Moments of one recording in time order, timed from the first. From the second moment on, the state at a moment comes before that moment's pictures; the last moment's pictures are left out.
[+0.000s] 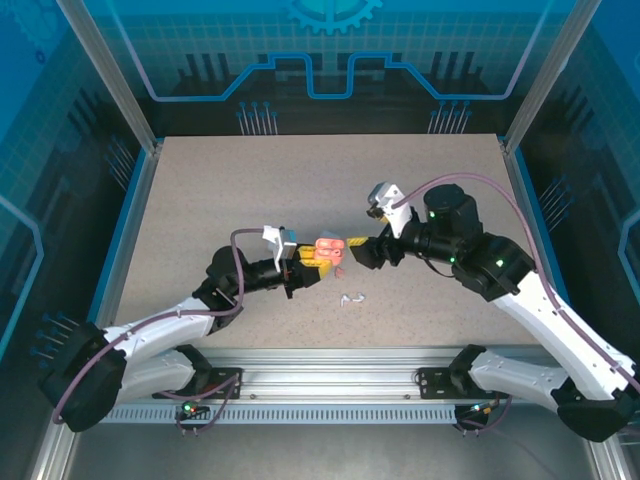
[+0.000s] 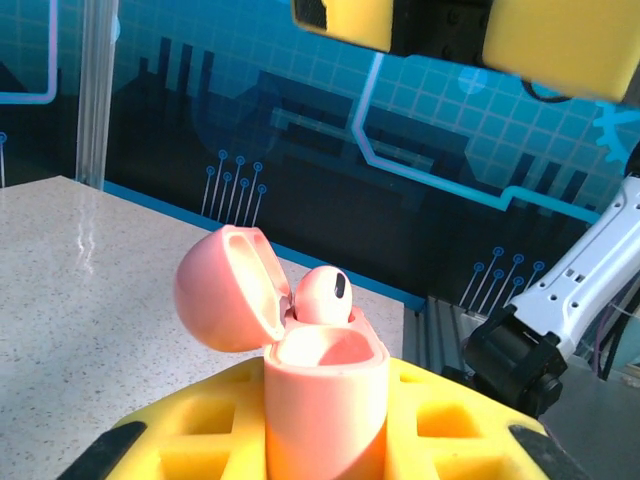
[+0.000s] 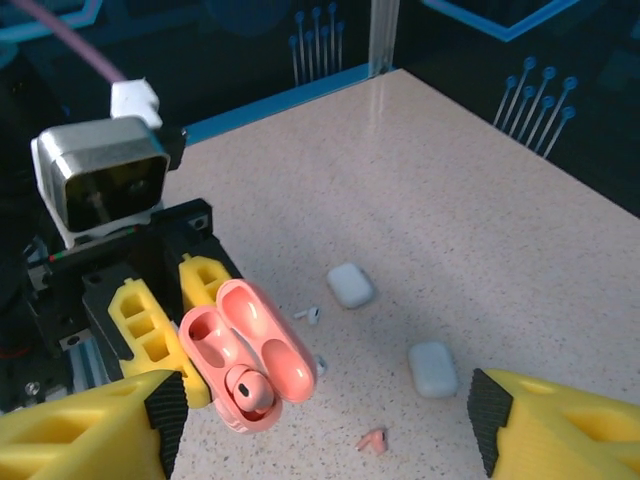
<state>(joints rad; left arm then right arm) -0.64 1.10 0.41 0.79 0.61 -0.32 0.69 1.00 1.23 -0.66 -0.23 -0.08</state>
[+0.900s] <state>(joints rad) -0.64 0.77 0.36 0.62 0.51 -0.24 0.63 1.68 1.11 -0.62 -0.22 0.28</state>
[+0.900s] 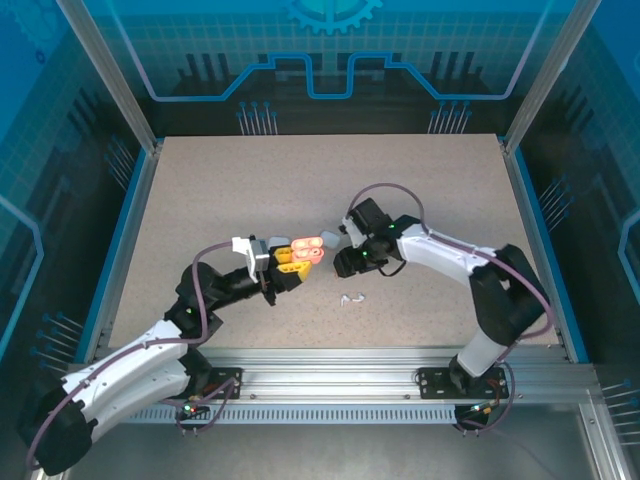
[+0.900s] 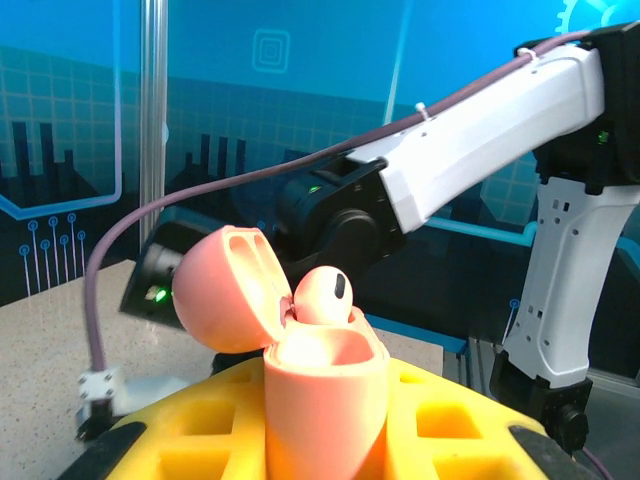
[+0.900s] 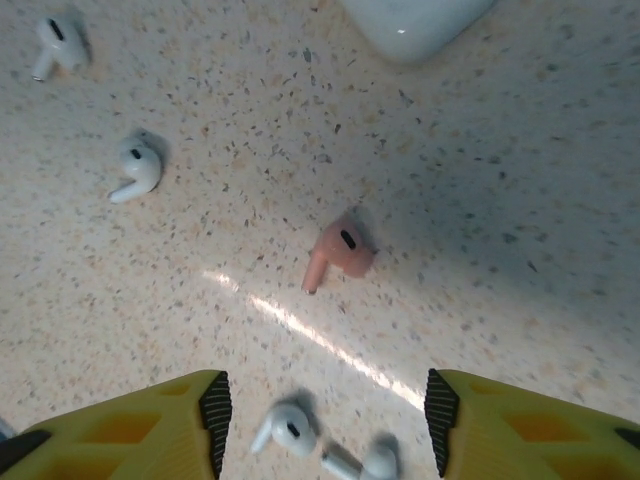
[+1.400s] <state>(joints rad) -0.64 0.76 0.36 0.60 0.51 -0.24 0.70 1.94 1.32 -0.69 -0.12 0.28</state>
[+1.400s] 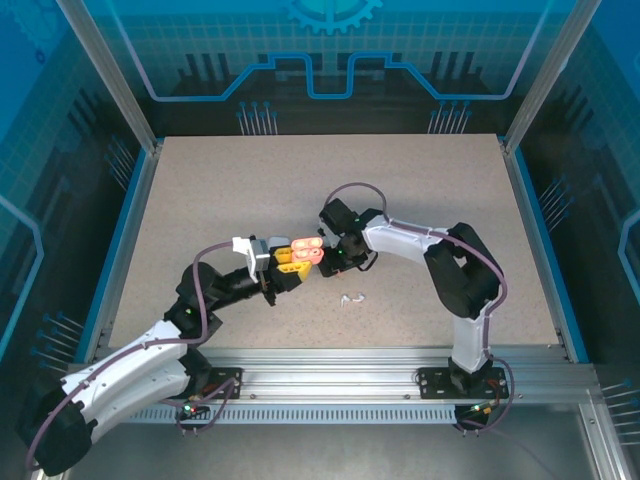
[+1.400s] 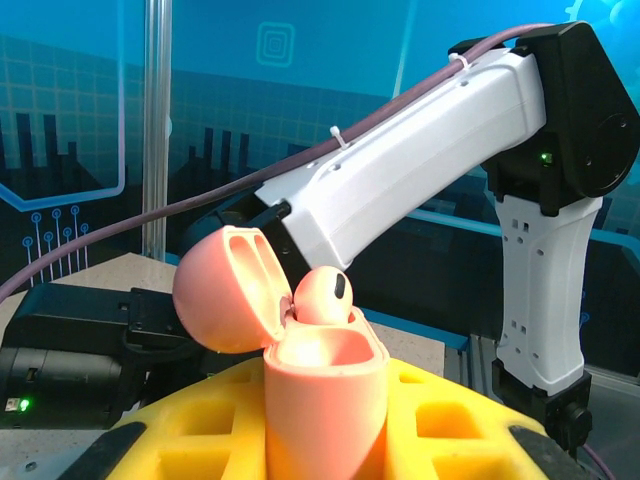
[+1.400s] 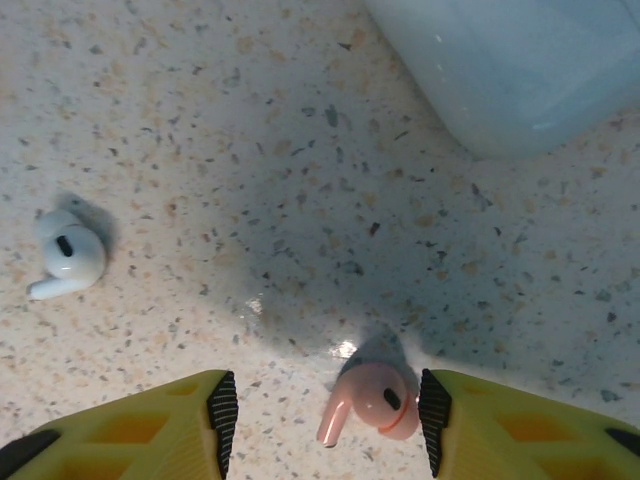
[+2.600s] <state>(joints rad) -0.64 0.74 0.36 0.58 0.50 -0.24 0.71 1.99 1.35 -0.75 -0.15 0.25</state>
